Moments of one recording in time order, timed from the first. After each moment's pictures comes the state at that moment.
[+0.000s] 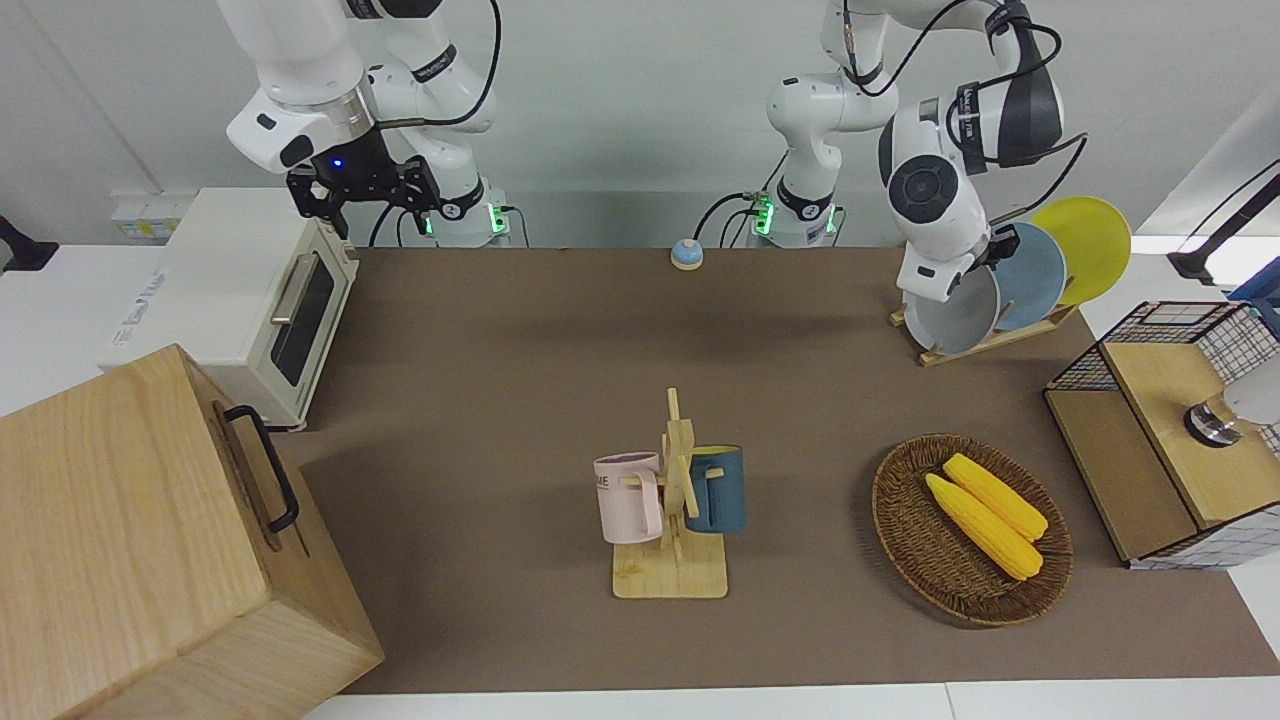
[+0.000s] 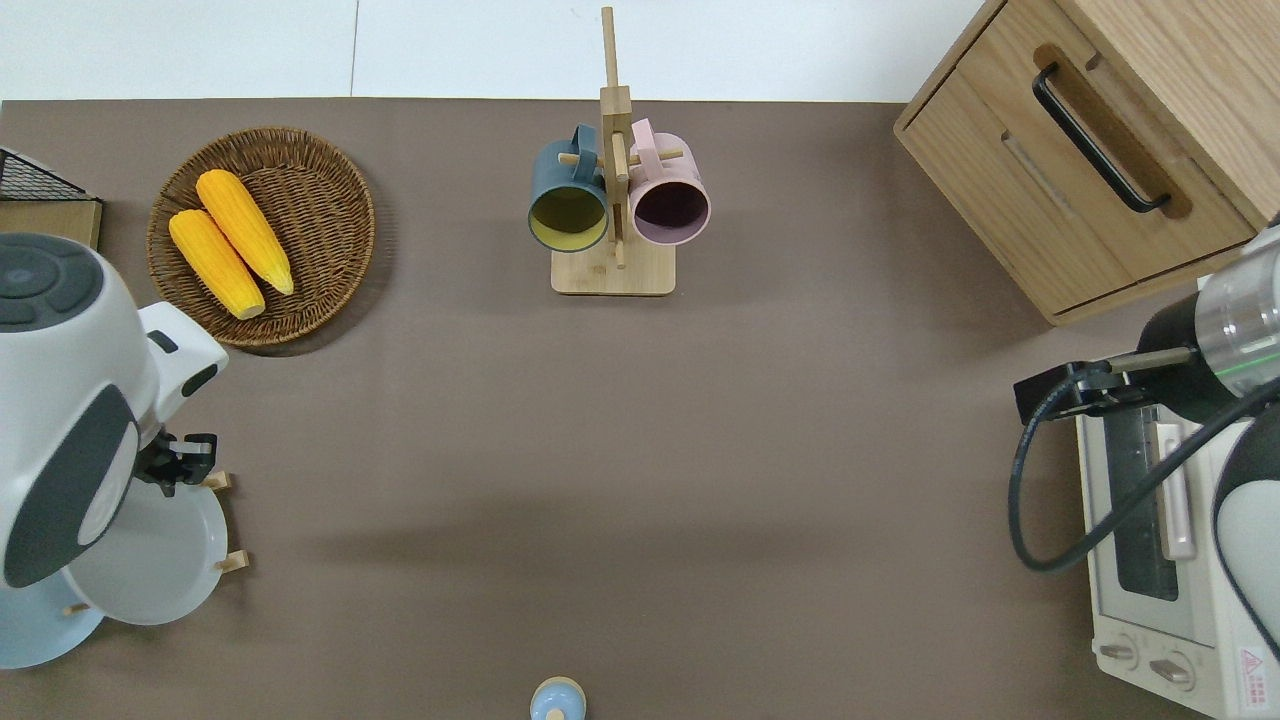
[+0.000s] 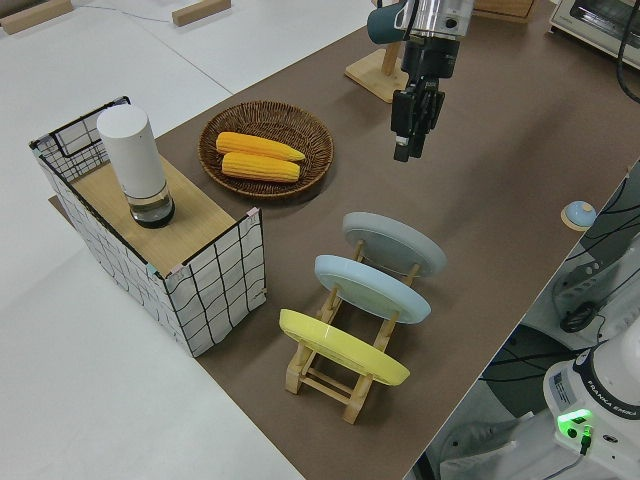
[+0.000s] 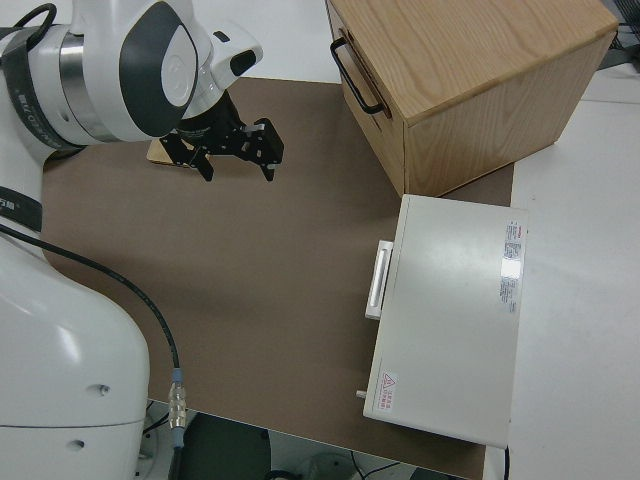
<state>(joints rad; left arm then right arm) 0.07 -0.02 -0.17 -1.87 0.36 1.51 -0.20 -0.26 0.02 0.38 -1.48 -0.03 1.38 0.04</state>
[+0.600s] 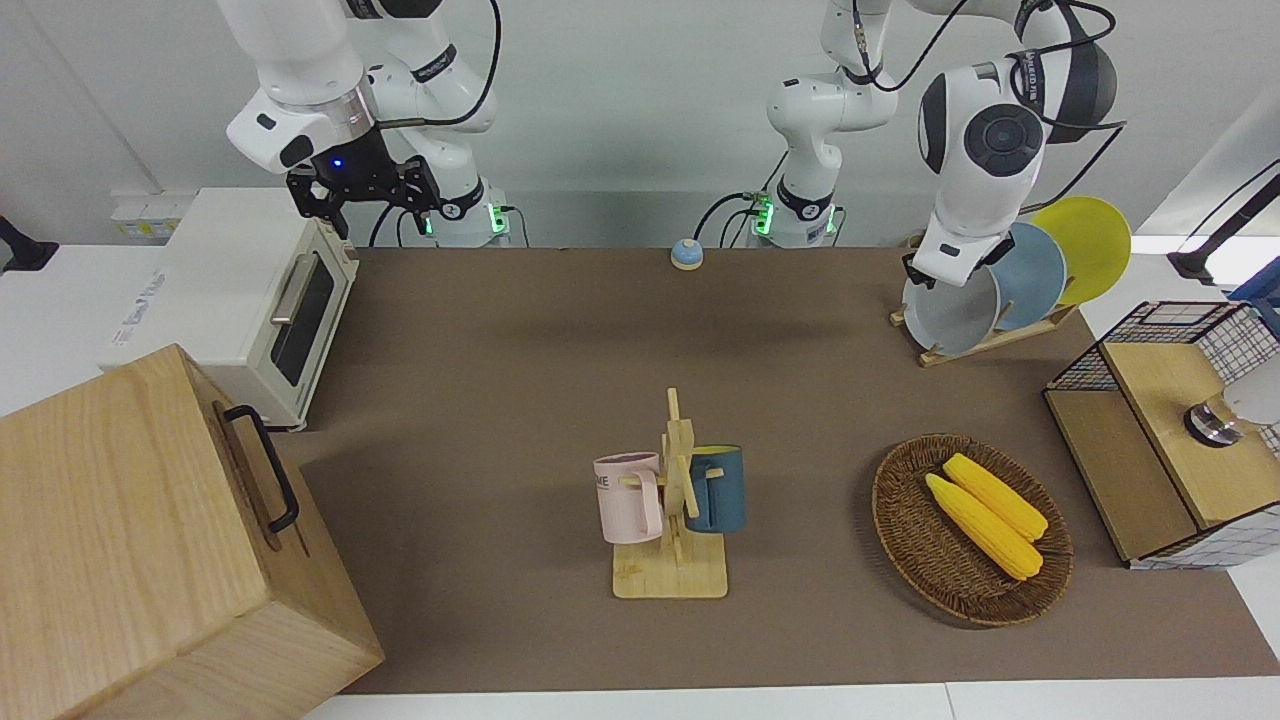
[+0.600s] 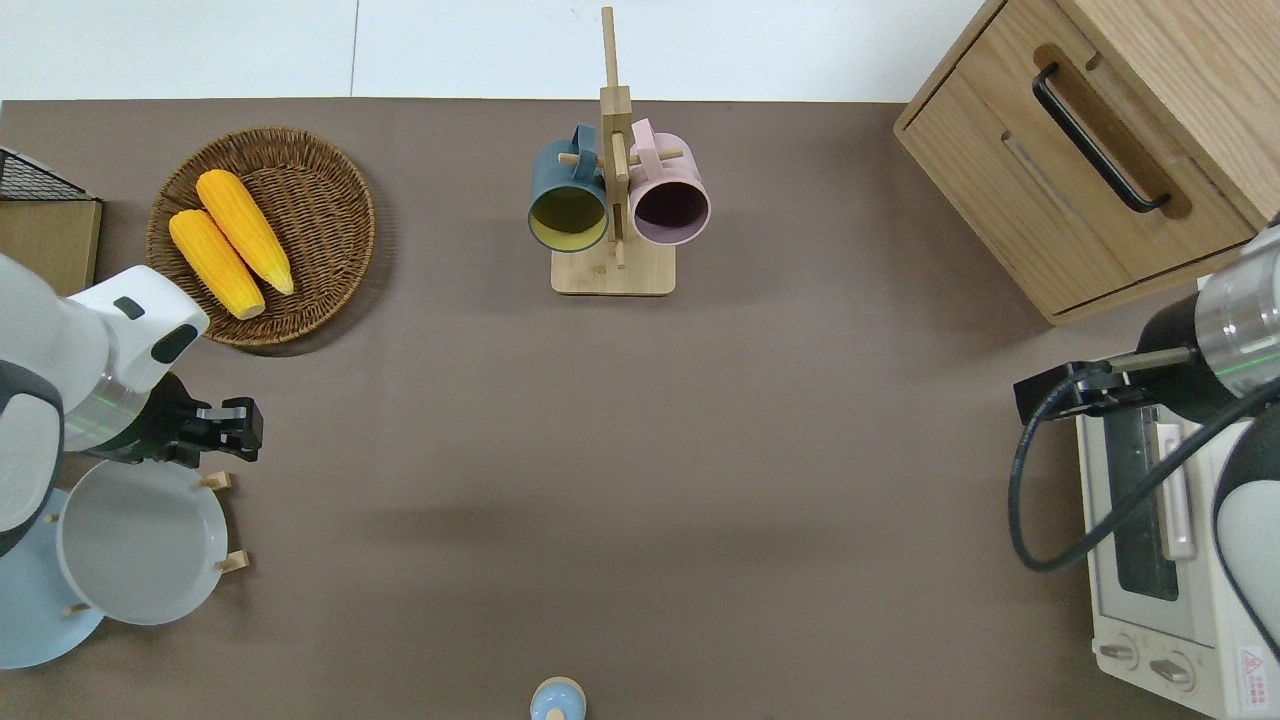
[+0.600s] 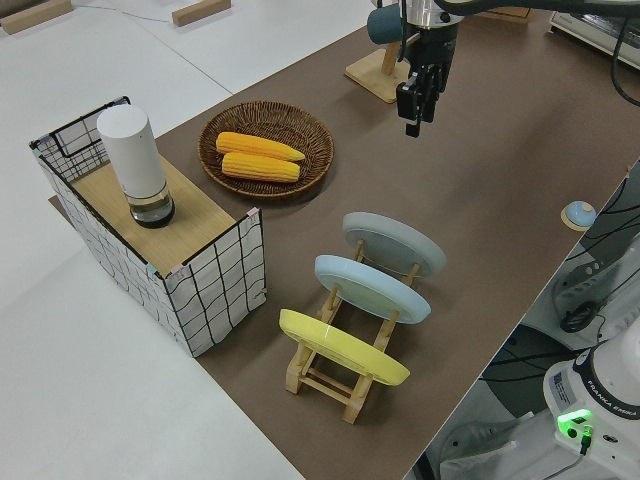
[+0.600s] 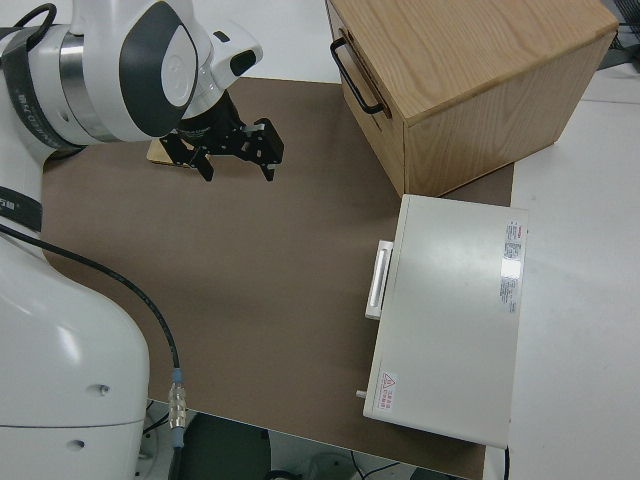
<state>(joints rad) 0.10 -0.02 -0.14 -1.84 0.00 1.61 -0.12 -0.26 0.02 0.38 -1.48 -0.03 1.38 0.04</state>
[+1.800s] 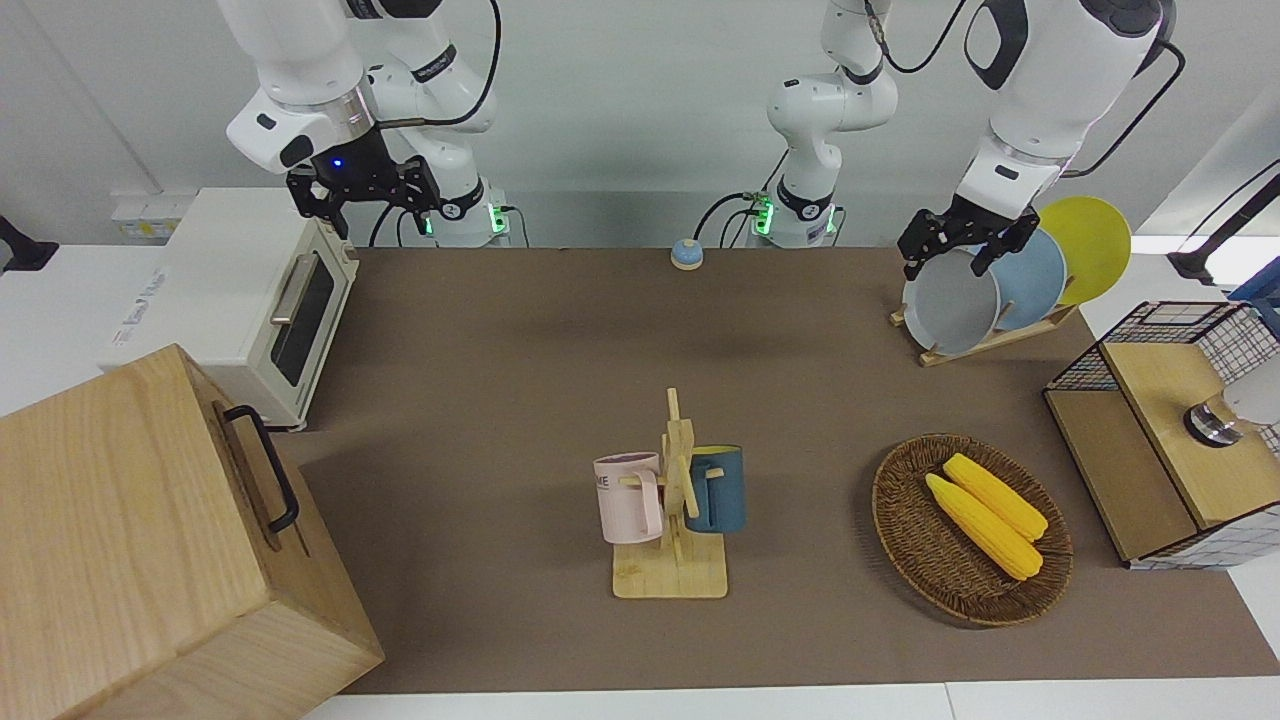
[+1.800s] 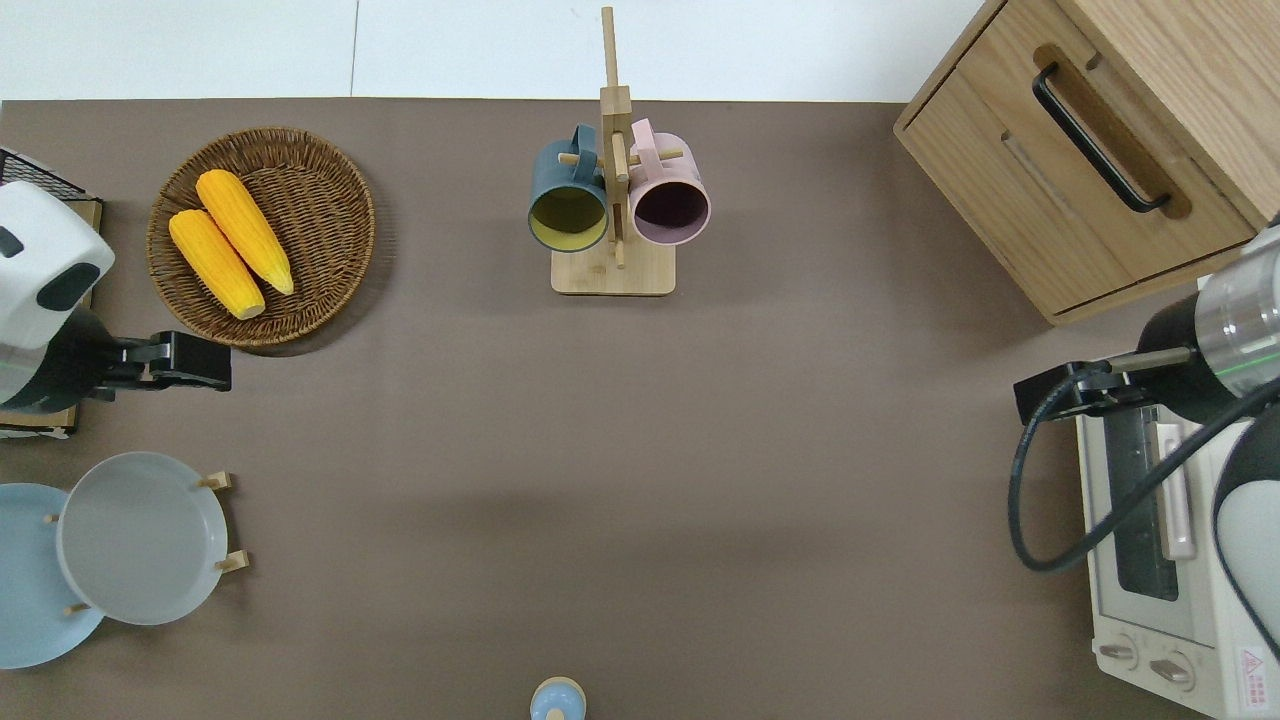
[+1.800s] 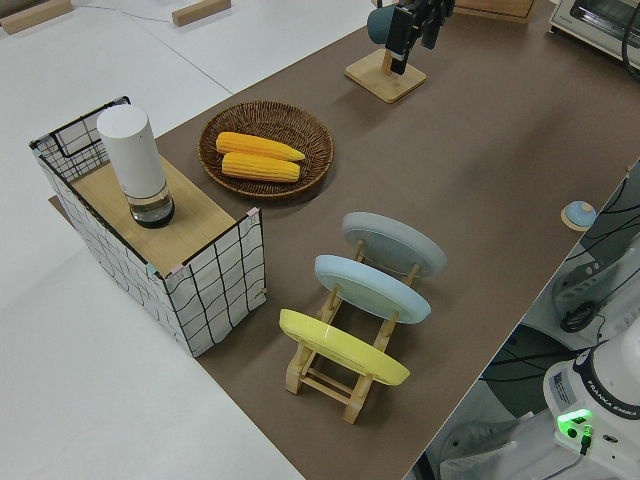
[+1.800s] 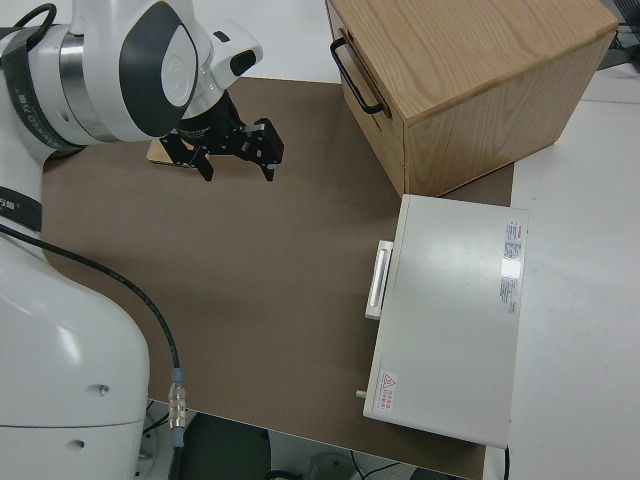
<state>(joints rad) 0.10 -0.02 -0.15 -1.64 -0.01 1.60 -0.09 -0.26 0.02 0.38 -1.48 -0.03 1.38 0.04</state>
